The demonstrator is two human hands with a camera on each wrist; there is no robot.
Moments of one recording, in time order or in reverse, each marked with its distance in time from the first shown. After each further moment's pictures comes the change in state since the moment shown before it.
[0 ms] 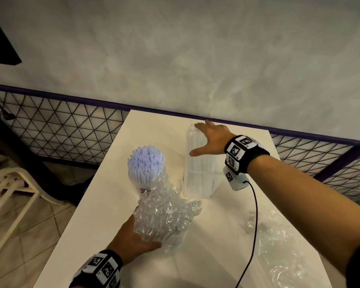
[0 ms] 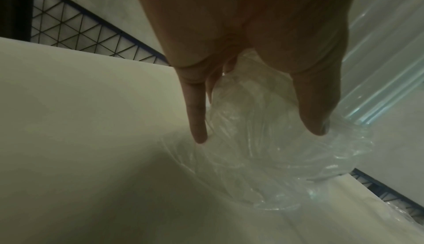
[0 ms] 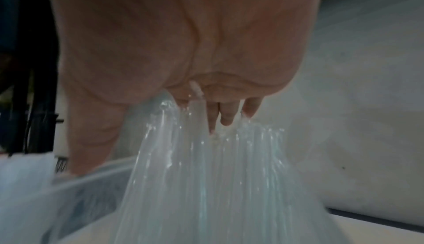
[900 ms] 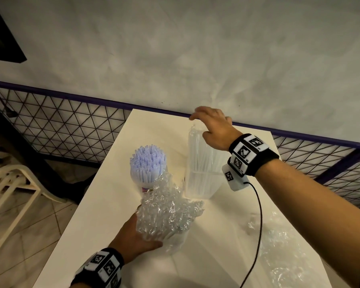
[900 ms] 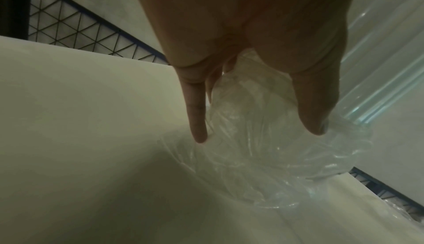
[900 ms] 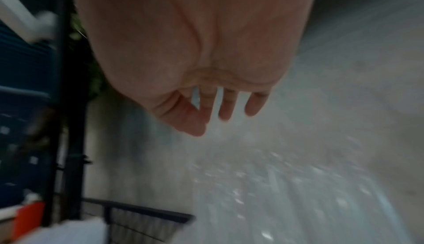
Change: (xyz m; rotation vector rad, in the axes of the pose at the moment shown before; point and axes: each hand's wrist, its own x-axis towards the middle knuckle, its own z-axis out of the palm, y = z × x) left_hand 0.002 -0.003 0.000 0.006 0.031 -0.007; right_hand -0.017 -0.020 -0.024 0.181 0.191 -0.124
